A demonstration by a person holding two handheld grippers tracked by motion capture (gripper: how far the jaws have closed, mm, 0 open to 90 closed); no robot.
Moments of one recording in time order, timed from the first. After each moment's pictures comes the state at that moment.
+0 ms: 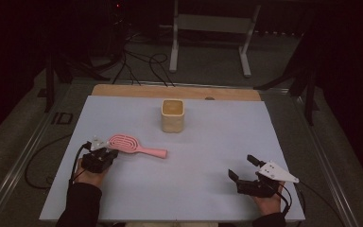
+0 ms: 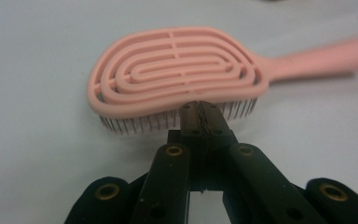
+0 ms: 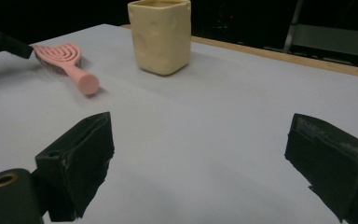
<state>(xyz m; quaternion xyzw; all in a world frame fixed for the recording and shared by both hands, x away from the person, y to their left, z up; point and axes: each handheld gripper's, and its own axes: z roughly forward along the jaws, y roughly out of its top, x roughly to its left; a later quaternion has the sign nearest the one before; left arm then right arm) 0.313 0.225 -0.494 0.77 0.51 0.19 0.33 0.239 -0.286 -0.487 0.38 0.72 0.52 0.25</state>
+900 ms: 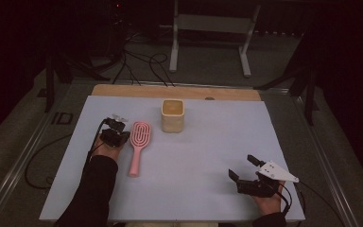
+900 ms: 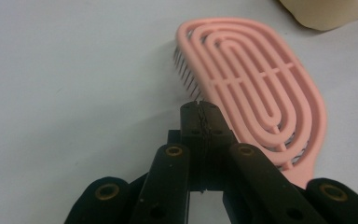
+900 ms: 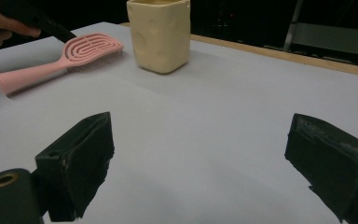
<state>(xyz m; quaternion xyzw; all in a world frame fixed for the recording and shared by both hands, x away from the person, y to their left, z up) 0.390 0.181 -0.484 0.80 0.50 0.19 0.26 0.240 -0.287 -0.487 0.38 0.72 0.52 0.25</state>
